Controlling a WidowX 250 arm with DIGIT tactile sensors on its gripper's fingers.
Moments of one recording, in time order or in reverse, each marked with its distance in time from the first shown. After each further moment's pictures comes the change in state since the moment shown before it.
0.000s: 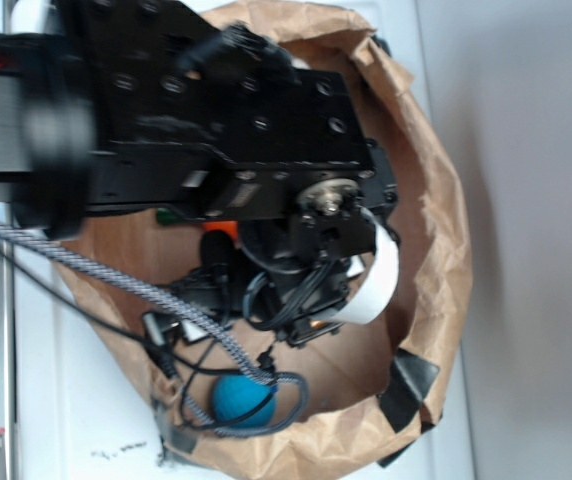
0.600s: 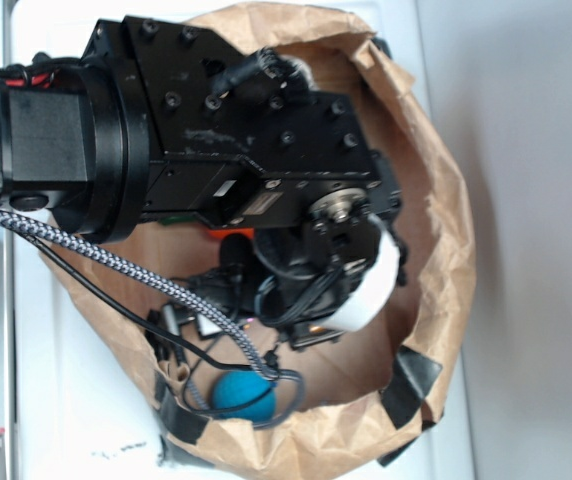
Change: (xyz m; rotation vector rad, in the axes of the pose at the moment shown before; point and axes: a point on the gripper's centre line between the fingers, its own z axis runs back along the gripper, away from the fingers) arm 0.008 -0.004 -0.021 -0.008 -0.044 -0.179
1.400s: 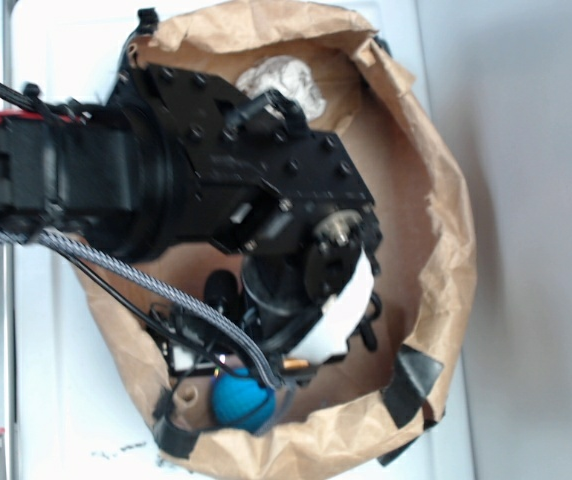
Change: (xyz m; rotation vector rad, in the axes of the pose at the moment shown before) arm 0.030 -0.017 -0.019 -0.144 -0.126 -0.155
